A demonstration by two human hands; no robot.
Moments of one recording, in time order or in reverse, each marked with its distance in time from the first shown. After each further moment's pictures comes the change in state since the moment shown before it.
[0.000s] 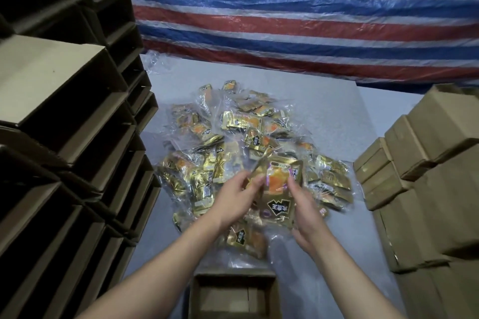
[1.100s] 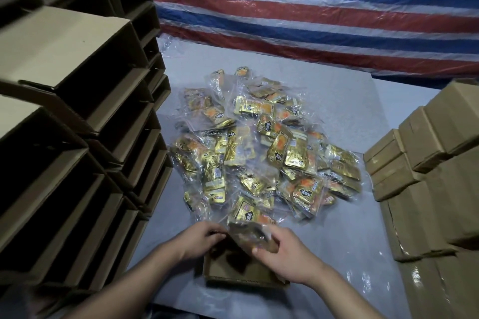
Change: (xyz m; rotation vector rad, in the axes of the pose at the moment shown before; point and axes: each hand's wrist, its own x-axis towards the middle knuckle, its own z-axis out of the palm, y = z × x) left_hand -0.075 -0.152 -0.051 0.368 -0.307 -0.254; right_hand -0.066 0.067 -0.006 -0.848 -0.473 -0.050
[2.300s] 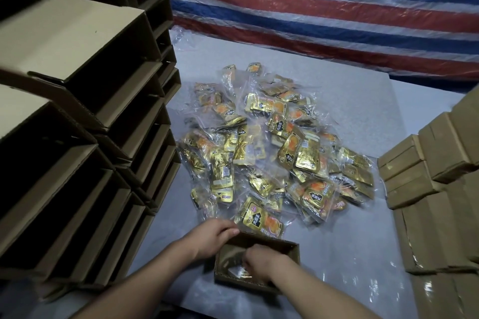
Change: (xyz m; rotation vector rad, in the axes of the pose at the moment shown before) left_hand 0.008 0.006 0.004 0.095 0.072 0.125; right_hand 0.077 0.042 0.061 -0.858 -0.608 0.306
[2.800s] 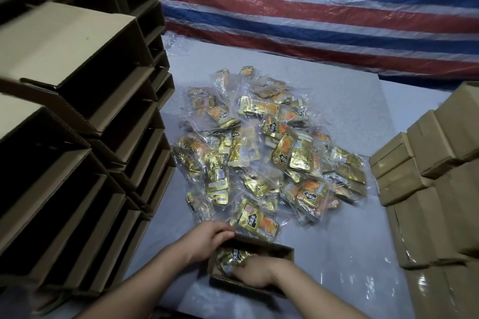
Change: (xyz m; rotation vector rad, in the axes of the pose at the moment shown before) left_hand -0.003 0.001 -0.001 -0.014 -0.012 0.010; right_hand -0.030 -0.010 -0.003 0.314 -0.043 0.063
